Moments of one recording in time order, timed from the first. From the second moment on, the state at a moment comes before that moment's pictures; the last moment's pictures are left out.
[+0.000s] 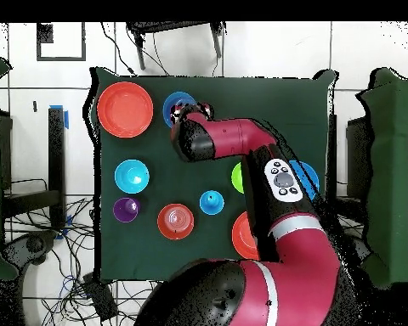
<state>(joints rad) -0.40 -0.44 0.37 1.38 -0.45 0.20 1.80</state>
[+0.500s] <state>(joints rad) -0.40 -0.55 0.37 1.45 -0.45 0.20 1.80</state>
